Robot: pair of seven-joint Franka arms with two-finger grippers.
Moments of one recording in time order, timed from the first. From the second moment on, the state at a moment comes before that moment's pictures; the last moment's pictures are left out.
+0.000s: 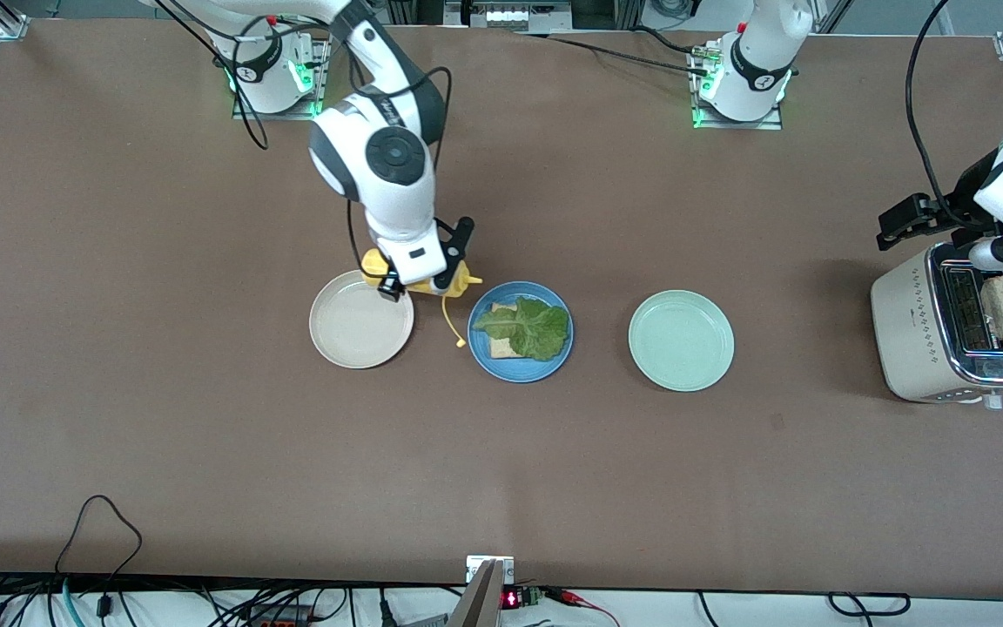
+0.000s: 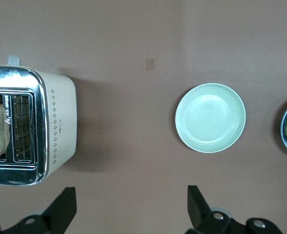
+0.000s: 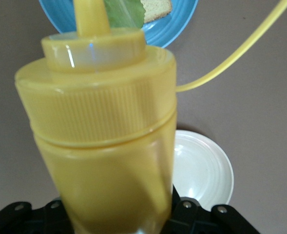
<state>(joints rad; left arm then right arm) -0.06 0.02 0.06 -1.67 0.01 1.67 -0.05 0.68 0.46 0.00 -1.74 -0.20 2.12 -0.44</state>
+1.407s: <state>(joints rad) -0.06 0.02 0.06 -1.67 0.01 1.67 -0.05 0.57 0.45 -0.03 -1.65 -0.20 2.06 -0.59</state>
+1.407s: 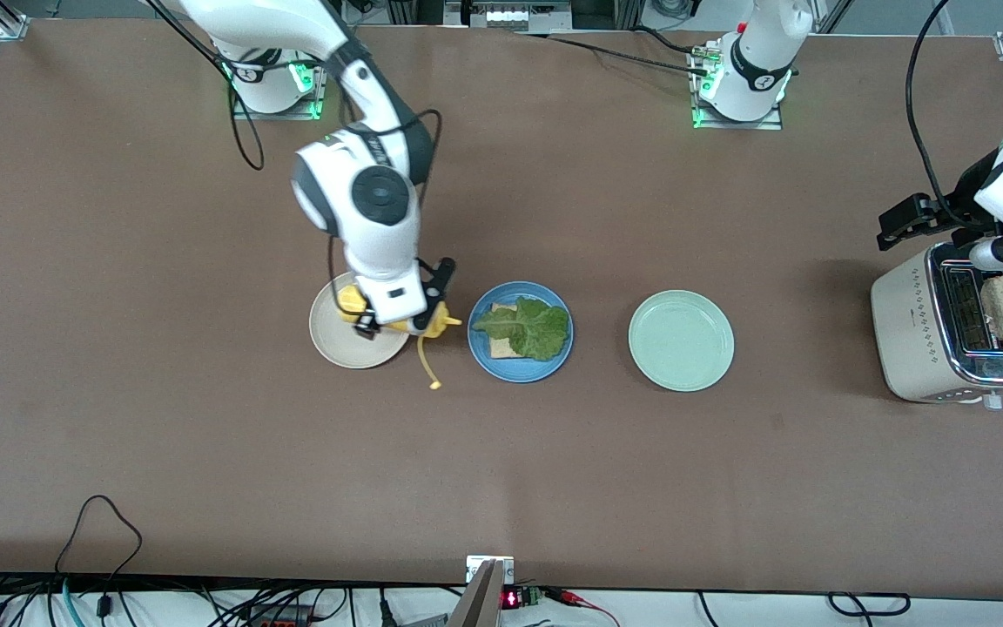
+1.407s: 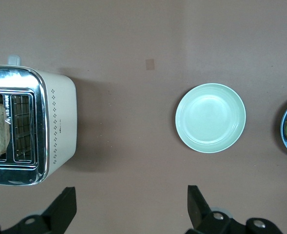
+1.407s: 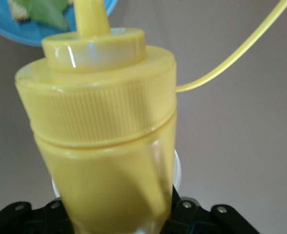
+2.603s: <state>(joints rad) 0.36 0.33 0.08 -1.57 0.01 1.79 0.39 -0.32 0.33 0.08 -1.90 0.54 1.87 -2.14</state>
